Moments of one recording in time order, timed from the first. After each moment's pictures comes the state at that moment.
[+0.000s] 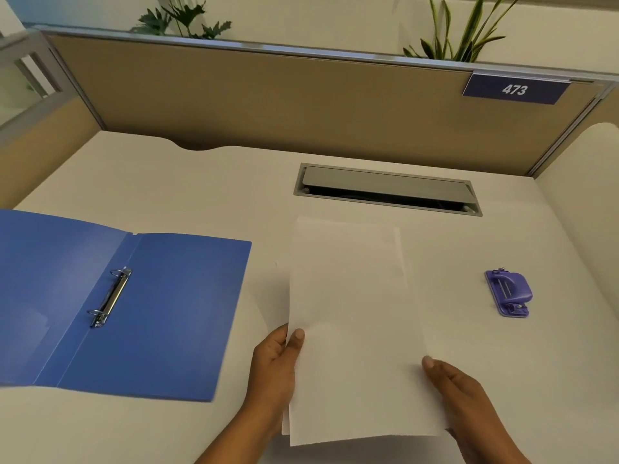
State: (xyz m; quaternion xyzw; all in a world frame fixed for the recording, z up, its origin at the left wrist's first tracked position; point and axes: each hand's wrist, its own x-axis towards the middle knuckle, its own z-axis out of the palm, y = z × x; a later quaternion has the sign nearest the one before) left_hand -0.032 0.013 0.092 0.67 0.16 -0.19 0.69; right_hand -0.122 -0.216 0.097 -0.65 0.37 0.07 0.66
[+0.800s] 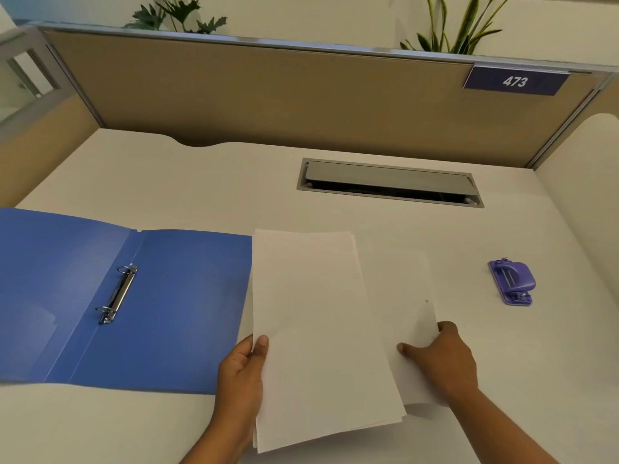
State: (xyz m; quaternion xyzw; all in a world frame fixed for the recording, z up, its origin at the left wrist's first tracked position) left_hand -0.042 0.067 0.077 0.67 0.23 -0.14 0.69; right_hand -0.072 -0.217 0.054 -0.85 0.42 0.09 0.32
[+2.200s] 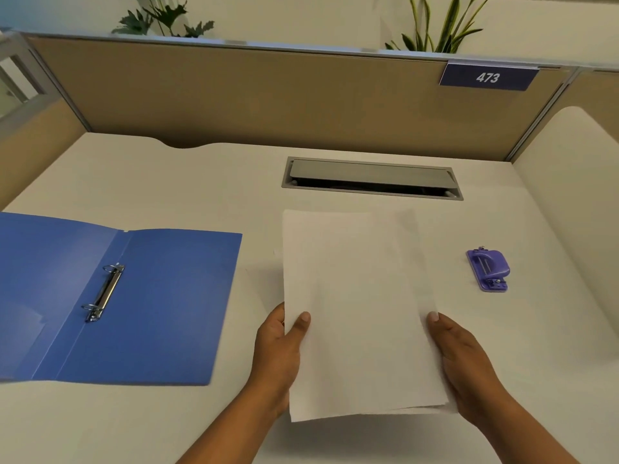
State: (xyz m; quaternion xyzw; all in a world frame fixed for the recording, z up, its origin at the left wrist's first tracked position) left_hand -0.047 -0.001 0.106 0.66 0.13 -0.19 0.72; right_hand -0.119 -0.226 0.112 -0.64 0.33 -0.01 0.69
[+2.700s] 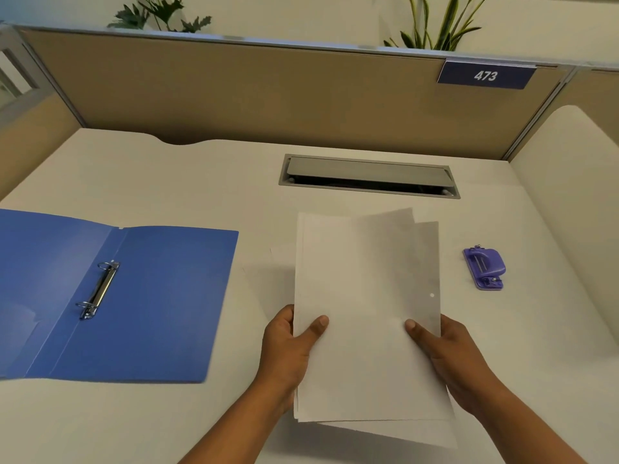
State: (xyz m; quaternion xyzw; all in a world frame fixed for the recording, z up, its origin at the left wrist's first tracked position) left_hand -0.048 -0.012 0.099 0.67 0.11 -0.20 0.71; right_hand -0.114 -0.236 0.105 -0.69 0.30 0.03 0.66
